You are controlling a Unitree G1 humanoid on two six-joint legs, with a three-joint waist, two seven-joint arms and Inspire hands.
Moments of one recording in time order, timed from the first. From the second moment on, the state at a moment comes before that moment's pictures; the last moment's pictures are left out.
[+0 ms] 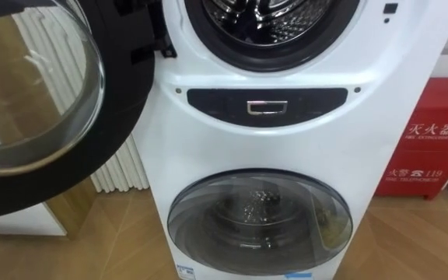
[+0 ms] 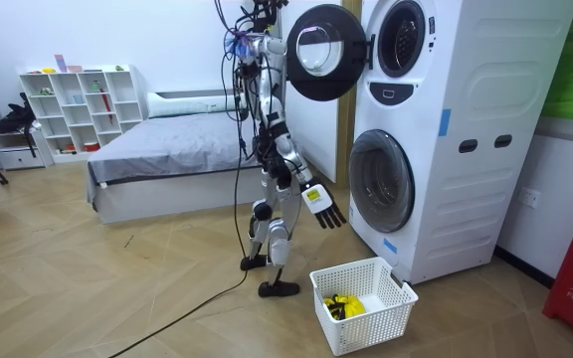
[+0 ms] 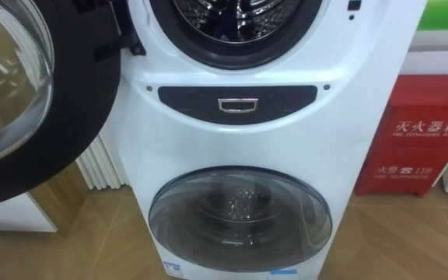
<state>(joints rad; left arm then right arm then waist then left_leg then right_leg) 0.11 0.56 0.67 0.17 -0.28 -0.08 0.52 0.27 -0.30 -0.41 1.00 0.26 -0.09 0.16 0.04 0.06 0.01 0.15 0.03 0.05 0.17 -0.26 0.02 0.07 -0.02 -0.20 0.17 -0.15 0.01</state>
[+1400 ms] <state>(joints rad) -0.10 0.83 0.60 0.58 -0.34 -0.02 0.30 0.32 -0.34 -0.50 0.89 0.23 -0.04 0.18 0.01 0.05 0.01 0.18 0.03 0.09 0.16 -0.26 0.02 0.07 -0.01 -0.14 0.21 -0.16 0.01</state>
